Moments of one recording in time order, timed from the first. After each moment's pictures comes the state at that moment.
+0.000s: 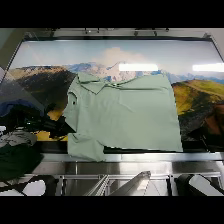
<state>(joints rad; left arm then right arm) 0.25 -1.43 0.69 -2.38 1.37 1.97 -0.88 -1.15 0.49 -0.97 1.21 1.10</state>
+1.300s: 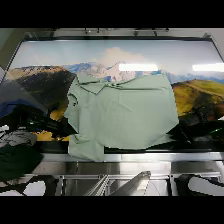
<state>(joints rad) 0.21 -1.43 0.69 -2.38 1.38 2.02 -0.54 -1.38 0.60 -0.88 1.32 1.08</state>
